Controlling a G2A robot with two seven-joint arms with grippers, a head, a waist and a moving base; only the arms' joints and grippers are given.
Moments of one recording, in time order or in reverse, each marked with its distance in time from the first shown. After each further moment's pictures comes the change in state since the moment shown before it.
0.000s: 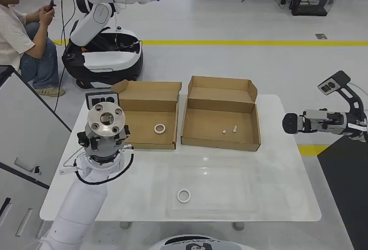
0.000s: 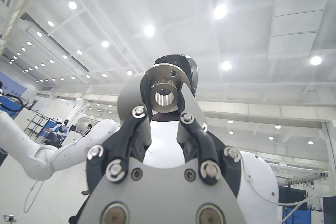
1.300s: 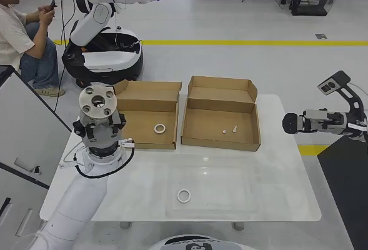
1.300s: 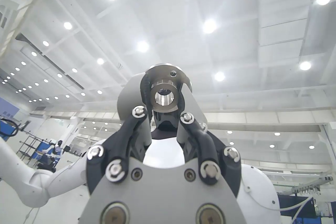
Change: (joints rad) left arm -0.058 0.070 0.088 0.003 -0.070 -0.123 0.123; right arm 0.000 0.000 0.000 0.000 0.000 0.000 0.000
